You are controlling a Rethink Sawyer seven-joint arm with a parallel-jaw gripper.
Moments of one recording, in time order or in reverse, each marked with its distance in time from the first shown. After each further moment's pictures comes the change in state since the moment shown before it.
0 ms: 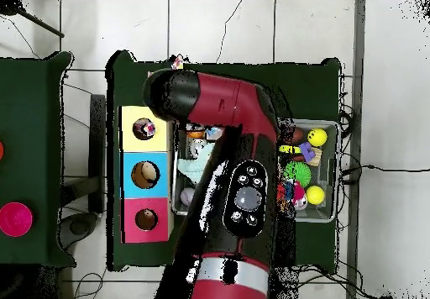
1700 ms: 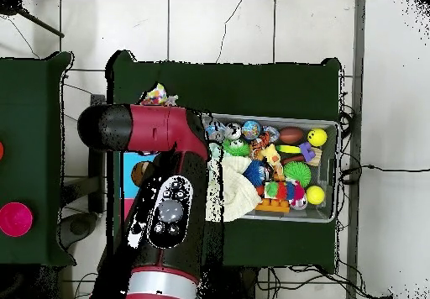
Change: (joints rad) arm 0.187 -0.006 -0.019 0.142 0.009 -0.117 0.000
